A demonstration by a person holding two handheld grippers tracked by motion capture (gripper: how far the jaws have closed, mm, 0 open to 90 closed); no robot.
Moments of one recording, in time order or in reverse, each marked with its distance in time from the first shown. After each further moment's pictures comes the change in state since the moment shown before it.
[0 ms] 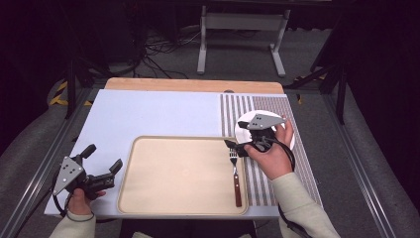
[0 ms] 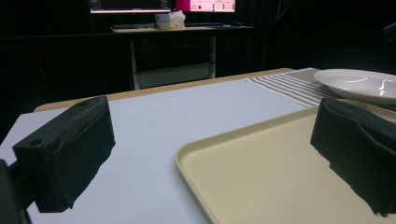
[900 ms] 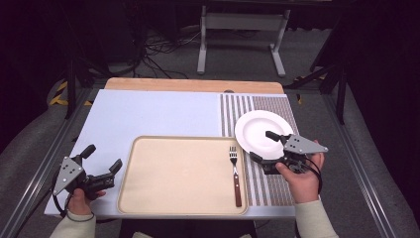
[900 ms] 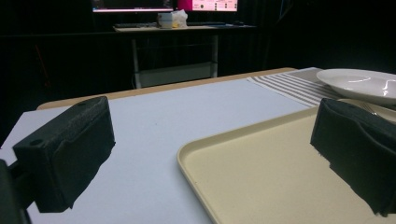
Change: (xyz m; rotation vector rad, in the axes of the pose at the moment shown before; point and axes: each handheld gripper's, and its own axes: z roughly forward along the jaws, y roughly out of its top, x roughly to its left) left arm 0.000 -0.001 0.000 -0.002 0.009 -0.008; right arm 0.000 -0.063 -0.064 -0.233 -0.080 0.053
